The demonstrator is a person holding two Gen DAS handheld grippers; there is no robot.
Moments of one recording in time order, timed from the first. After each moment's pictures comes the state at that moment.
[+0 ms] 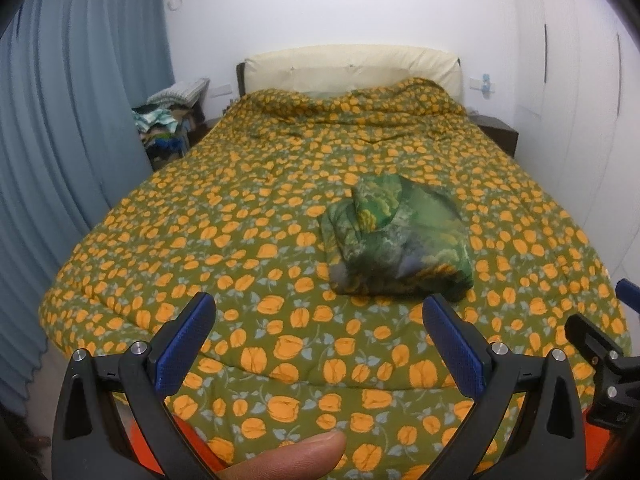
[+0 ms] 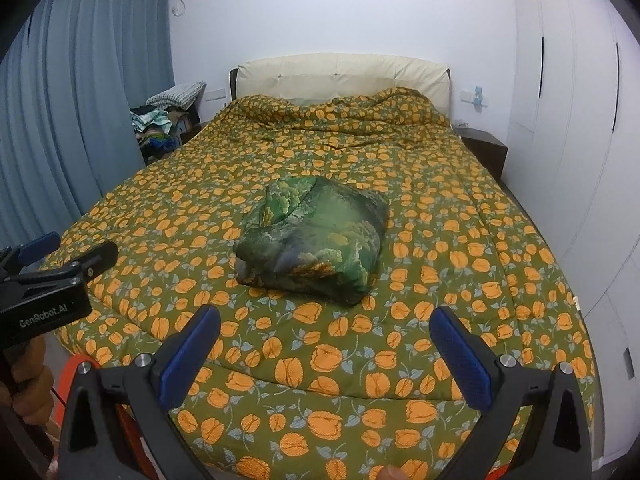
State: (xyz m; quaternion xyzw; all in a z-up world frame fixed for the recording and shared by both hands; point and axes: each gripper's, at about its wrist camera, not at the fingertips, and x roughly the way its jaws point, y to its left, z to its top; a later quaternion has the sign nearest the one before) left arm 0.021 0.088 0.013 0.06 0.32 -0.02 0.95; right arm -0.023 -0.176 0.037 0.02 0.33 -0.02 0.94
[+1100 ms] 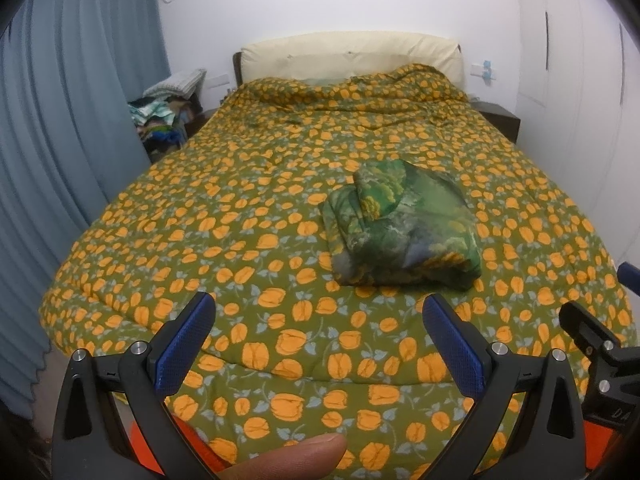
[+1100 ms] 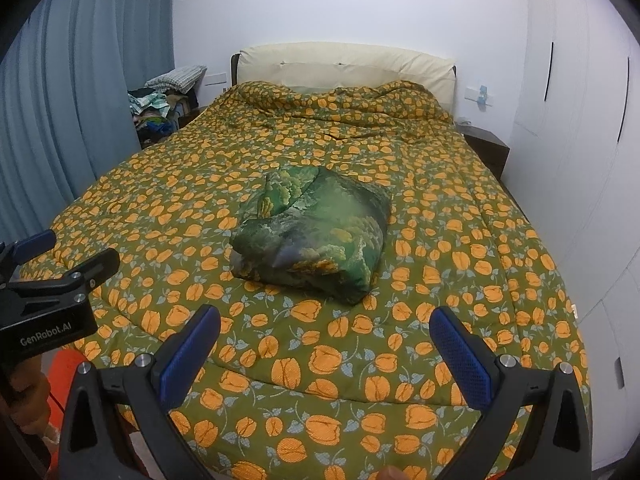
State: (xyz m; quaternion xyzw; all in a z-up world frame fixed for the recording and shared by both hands) left arm 0.032 0.089 0.004 0.07 0.33 -0.02 0.94; right arm -0.002 -0.160 0.032 0.00 0.35 -0.03 0.94
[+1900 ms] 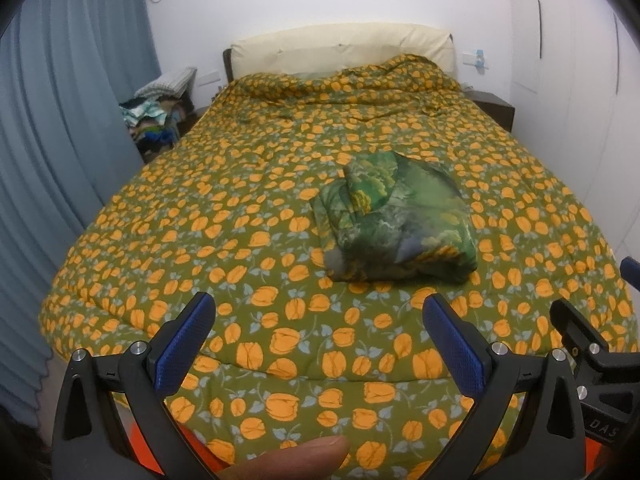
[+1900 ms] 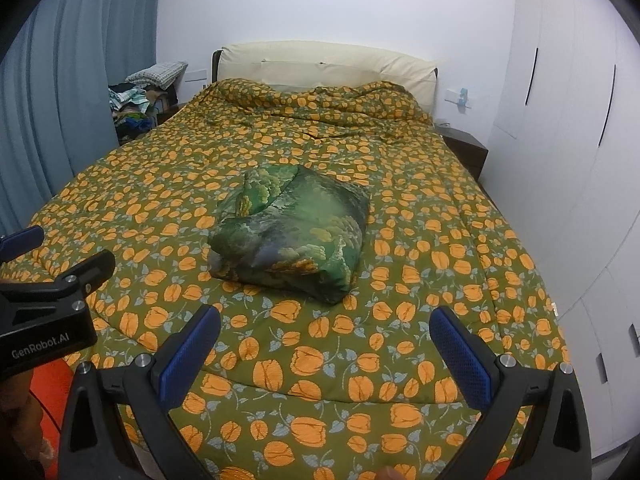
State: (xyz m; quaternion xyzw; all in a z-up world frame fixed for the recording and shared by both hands) left arm 0.040 0.079 0.002 0.08 0.34 -0.04 0.93; right arm 0.001 -0.153 0.028 -0.02 0.35 -0.07 0.94
